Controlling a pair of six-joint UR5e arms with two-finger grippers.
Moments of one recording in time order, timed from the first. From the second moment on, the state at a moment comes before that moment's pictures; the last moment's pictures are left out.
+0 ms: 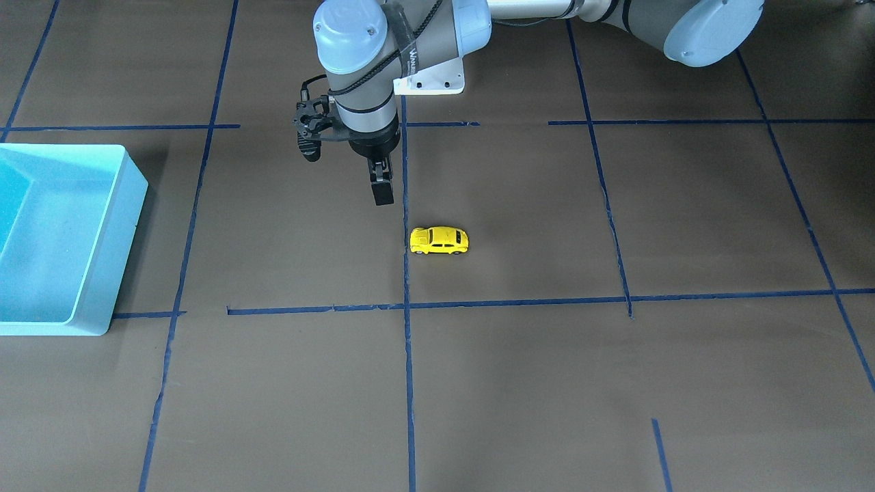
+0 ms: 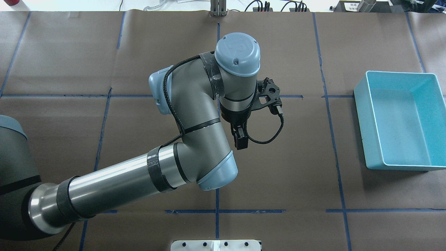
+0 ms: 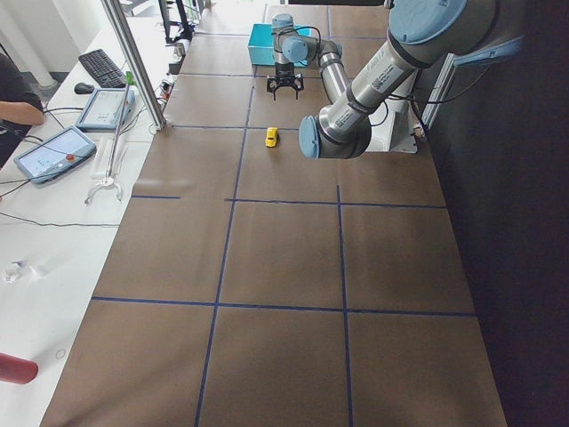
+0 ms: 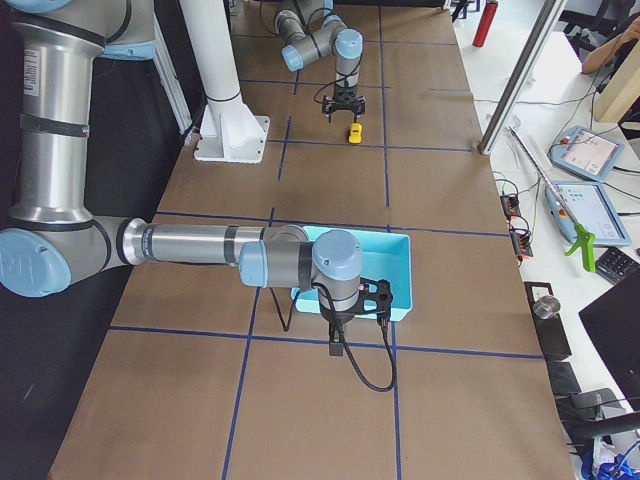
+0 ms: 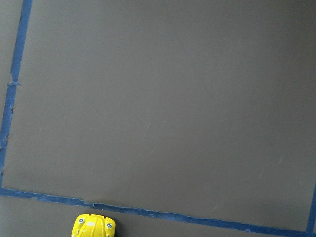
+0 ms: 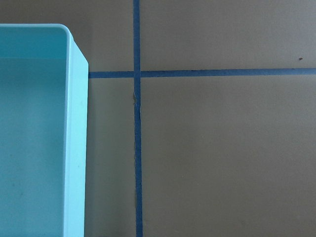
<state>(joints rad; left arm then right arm) -0.49 -2.63 -1.44 -1.30 -1.86 0.39 1.62 -1.72 1.75 -1.56 2.31 0.02</state>
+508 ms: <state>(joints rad) -0.49 -2.59 -1.39 -1.35 -1.77 0.54 1.62 -1.72 1.75 -1.56 2.31 0.02</state>
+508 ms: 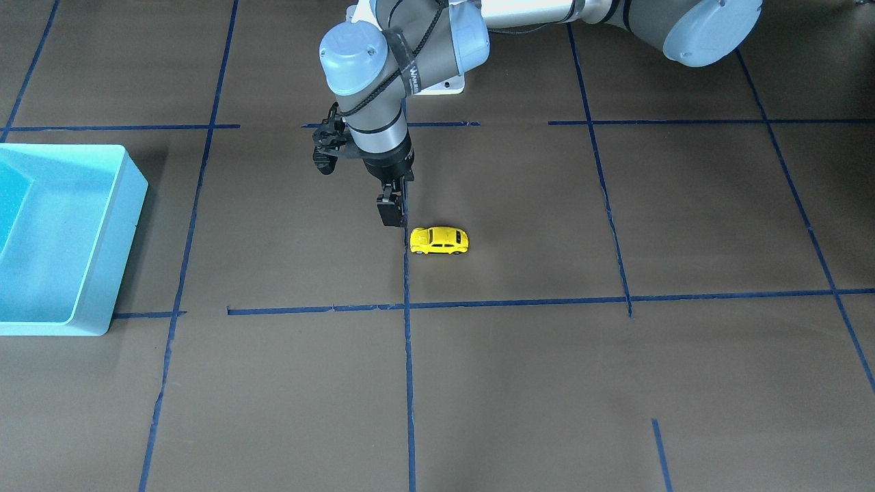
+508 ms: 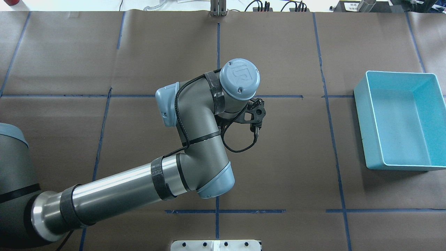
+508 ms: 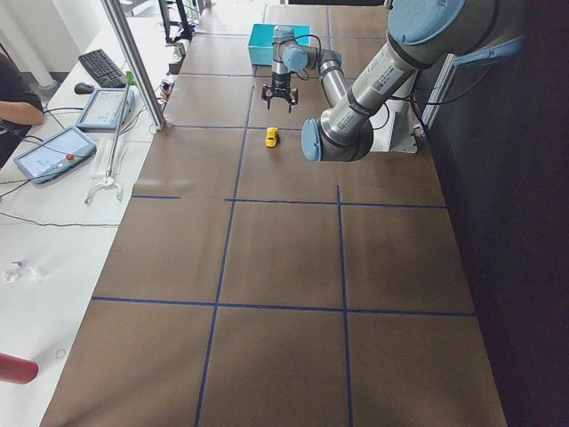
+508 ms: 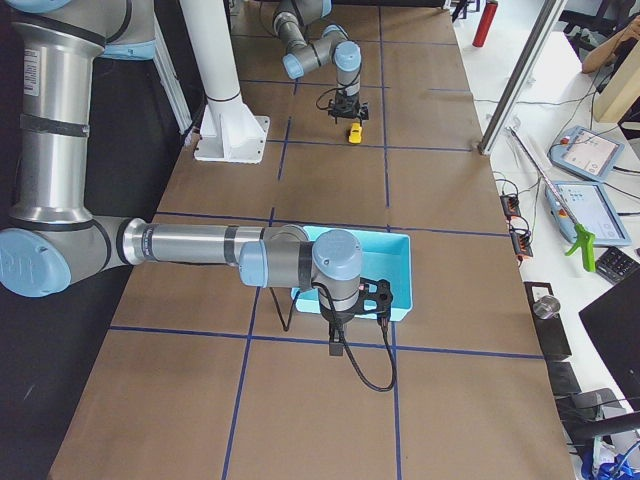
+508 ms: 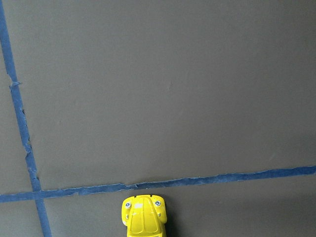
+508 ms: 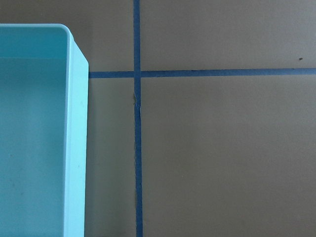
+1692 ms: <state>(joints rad) -0.51 -2.57 -1.20 -1.56 -1.84 0.48 1.62 -1.72 1.75 -1.56 2.31 0.02</state>
